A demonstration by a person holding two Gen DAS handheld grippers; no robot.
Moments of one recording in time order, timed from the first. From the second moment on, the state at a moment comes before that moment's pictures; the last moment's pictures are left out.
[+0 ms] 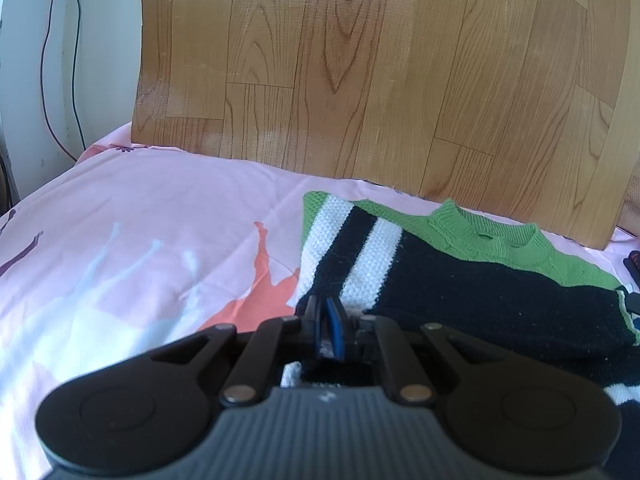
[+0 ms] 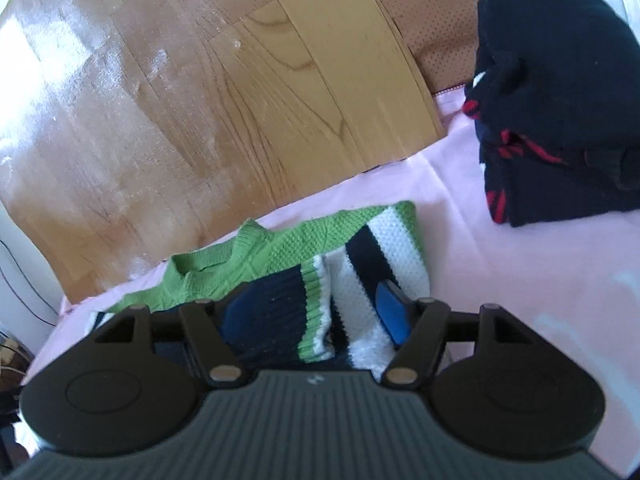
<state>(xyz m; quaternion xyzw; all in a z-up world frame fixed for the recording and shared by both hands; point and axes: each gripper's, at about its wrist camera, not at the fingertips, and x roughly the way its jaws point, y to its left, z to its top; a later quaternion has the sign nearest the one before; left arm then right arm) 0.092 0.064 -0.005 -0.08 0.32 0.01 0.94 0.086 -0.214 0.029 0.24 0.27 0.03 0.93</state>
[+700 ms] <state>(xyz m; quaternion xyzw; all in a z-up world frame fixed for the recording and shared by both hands) 0.099 0.080 -0.010 -0.12 0.33 0.05 0.93 0.112 -0.174 0.053 0.09 0.29 0.03 0.95</state>
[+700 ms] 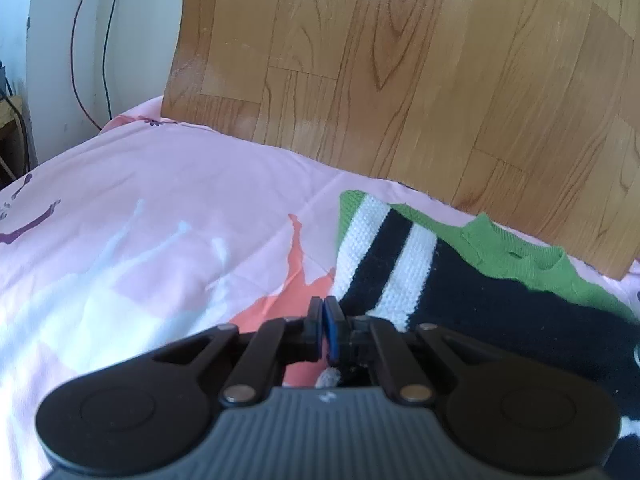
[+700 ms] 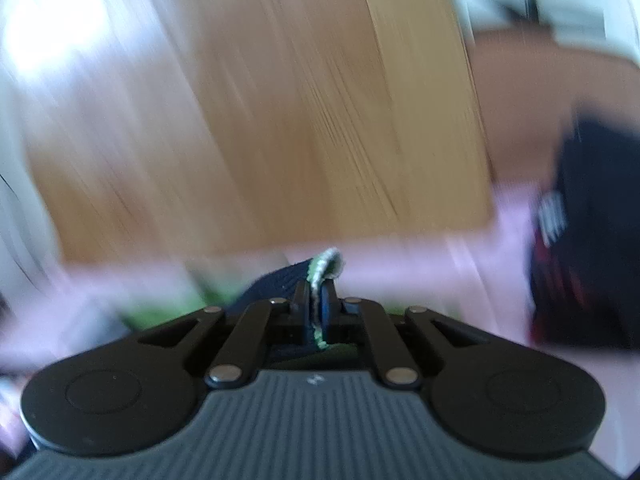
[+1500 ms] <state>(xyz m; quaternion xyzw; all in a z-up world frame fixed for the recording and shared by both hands) 0.094 0.056 -0.007 -0.06 0.32 0.00 0.95 0.166 -0.034 0.044 0.05 0.36 0.22 0.91</state>
